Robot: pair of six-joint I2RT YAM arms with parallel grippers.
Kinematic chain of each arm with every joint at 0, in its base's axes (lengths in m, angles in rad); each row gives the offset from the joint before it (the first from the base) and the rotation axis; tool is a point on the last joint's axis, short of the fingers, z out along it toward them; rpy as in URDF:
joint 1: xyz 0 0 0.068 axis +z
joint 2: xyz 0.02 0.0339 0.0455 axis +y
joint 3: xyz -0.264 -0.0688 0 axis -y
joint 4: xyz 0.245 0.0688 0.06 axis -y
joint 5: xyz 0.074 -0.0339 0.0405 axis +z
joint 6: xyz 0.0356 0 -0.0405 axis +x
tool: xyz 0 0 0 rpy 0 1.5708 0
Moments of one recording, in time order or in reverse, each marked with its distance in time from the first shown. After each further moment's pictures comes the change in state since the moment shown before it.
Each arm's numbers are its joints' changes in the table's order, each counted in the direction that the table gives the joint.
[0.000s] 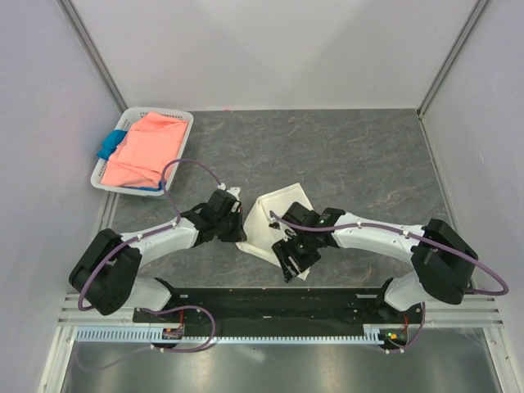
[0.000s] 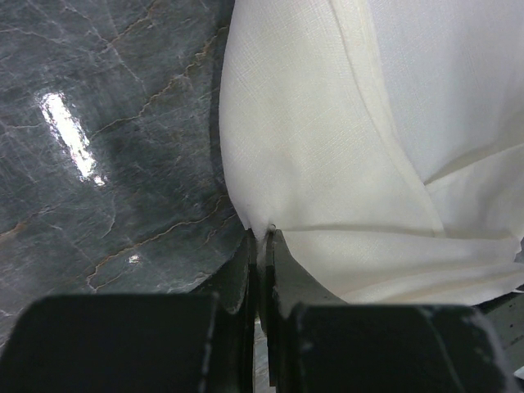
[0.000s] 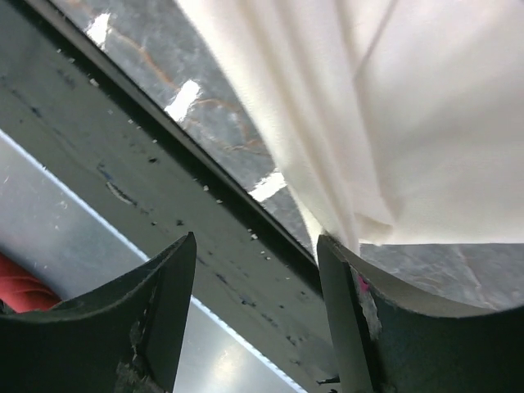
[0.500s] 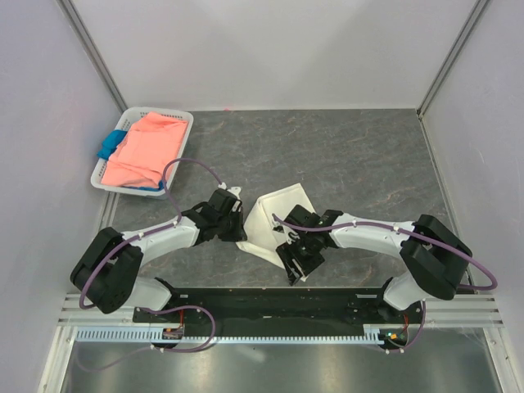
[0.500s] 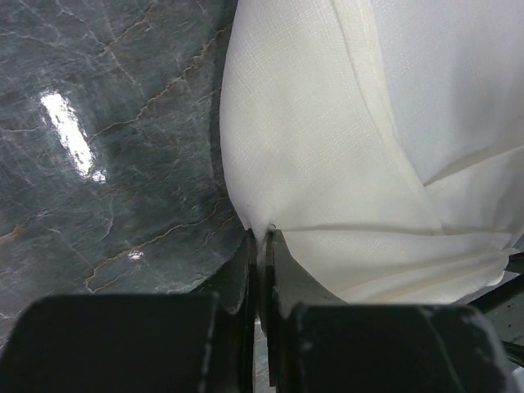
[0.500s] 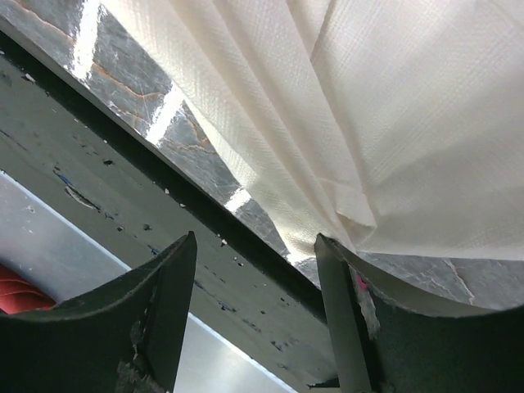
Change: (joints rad) left arm 0.000 0.012 0.012 -0.008 -0.003 0.000; right arm -0.044 0.048 -0.059 0.035 0.004 -0.017
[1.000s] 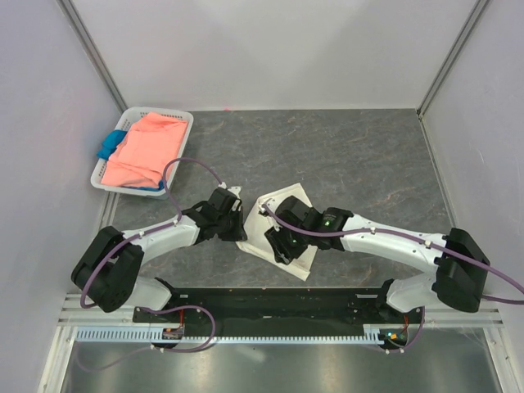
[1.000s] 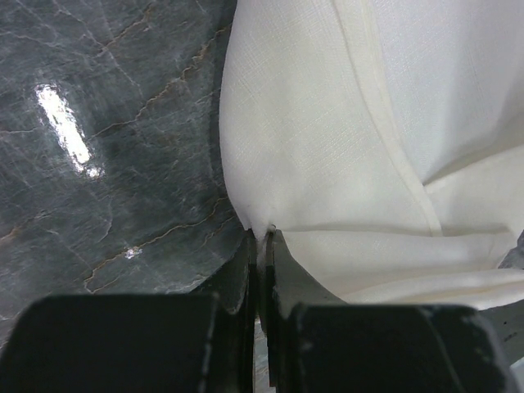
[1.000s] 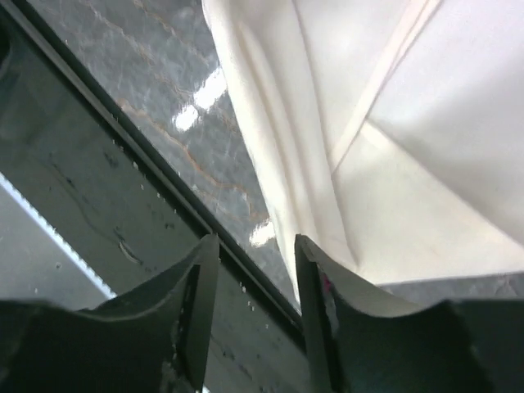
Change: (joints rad) left arm 0.008 0.010 0.010 -0.010 -0.016 0.000; right arm 0.111 -0.147 0.153 0.026 -0.220 -0.044
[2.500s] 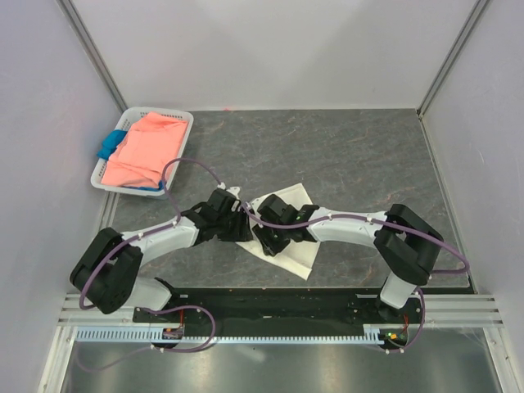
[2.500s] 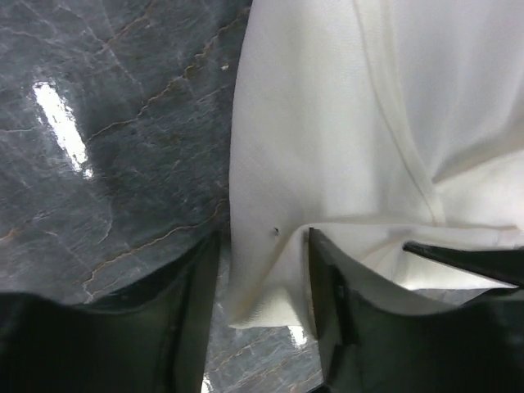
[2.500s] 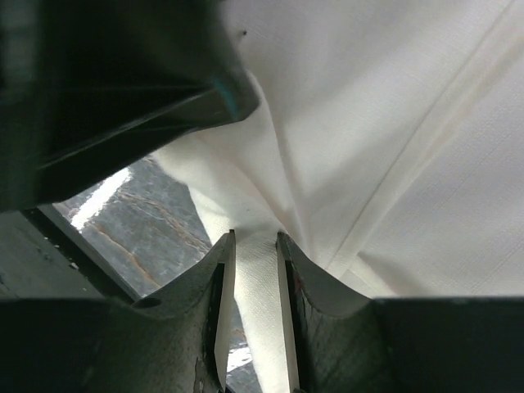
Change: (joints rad) left arm 0.005 0.005 -0.007 0.012 -0.004 -0.003; right arm -0.033 0.320 0.050 0.248 -0.003 -0.060
